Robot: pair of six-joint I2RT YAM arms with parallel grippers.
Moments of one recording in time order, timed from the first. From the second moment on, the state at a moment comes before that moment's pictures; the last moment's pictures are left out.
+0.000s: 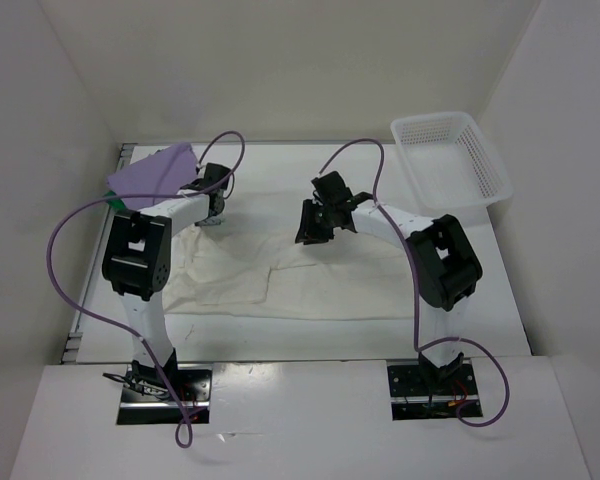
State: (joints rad) left arm -0.21 1.97 1.35 -0.42 -0.46 -0.29; right arm 0.55 1.91 1.33 -0.35 -0.25 0.61
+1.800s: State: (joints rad) left arm -0.02 1.89 1.20 -0.32 -0.38 -0.33; right arm 0.47 2.01 1.29 -0.25 -0.27 0.64
